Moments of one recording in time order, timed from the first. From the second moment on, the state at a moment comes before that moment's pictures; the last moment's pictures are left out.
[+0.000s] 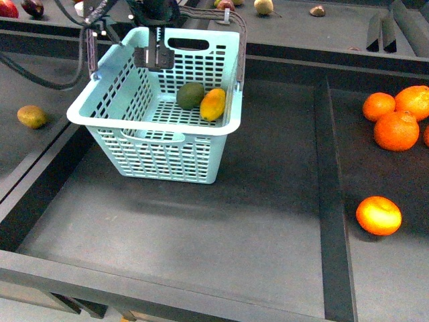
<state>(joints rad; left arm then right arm) -0.28 2.48 1.99 -0.14 -0.32 -1.69 0.00 0.00 0.01 0.00 0.00 0.00</state>
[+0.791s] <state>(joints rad) 0.04 1.37 0.94 0.09 -0.28 -0.88 0.00 0.00 0.01 0.00 0.00 0.00</state>
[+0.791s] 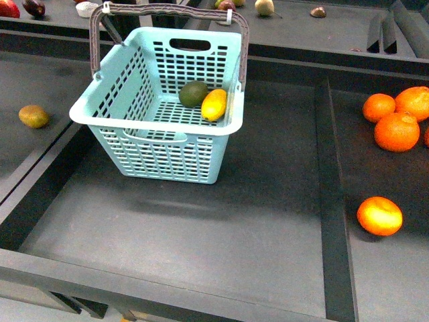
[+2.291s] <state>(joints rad) 0.00 0.57 0.02 0.56 0.00 -0.01 0.00 0.00 0.01 0.00 0.00 0.00</state>
